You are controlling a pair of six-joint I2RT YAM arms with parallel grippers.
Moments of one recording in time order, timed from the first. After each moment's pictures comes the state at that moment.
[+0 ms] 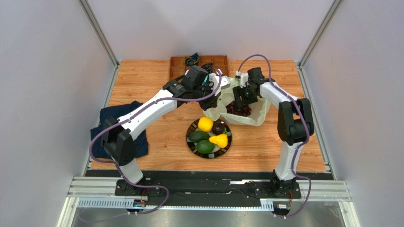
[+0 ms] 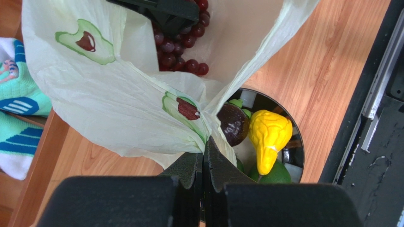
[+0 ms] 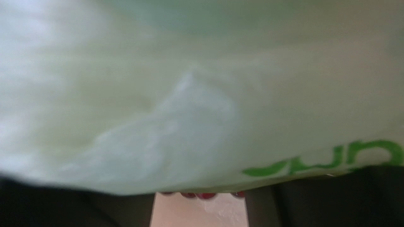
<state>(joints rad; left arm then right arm) -0.73 1.71 1.59 -0.62 0.38 0.29 0.20 1.95 1.46 -0.58 -0.27 -0.14</state>
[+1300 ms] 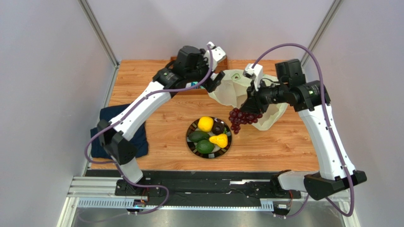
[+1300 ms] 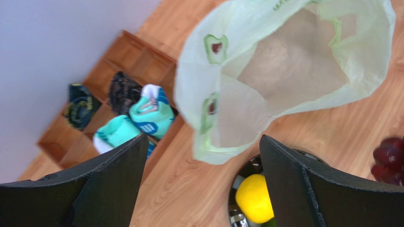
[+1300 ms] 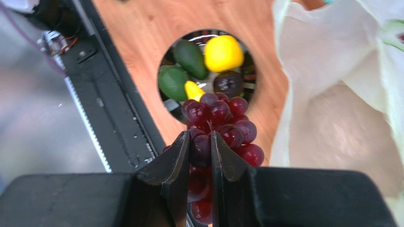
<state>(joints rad) -0.70 1.73 1.84 -0.55 0.16 0.26 0.31 1.28 1.71 -1.24 -0.66 -0.40</state>
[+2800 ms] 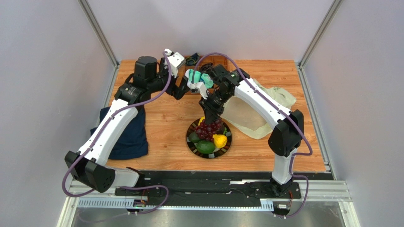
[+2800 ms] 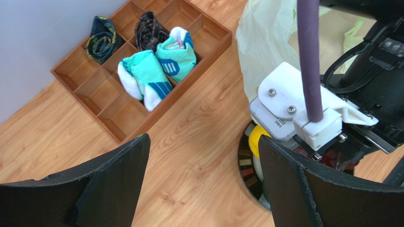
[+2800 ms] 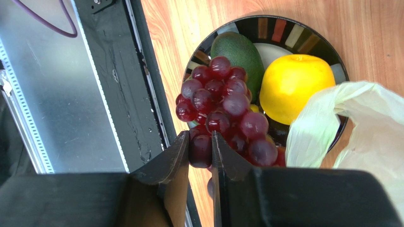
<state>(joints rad) -0.41 1.33 1.44 -0.53 0.33 0.23 0.65 1.89 1.88 -1.25 -0.67 -0.44</state>
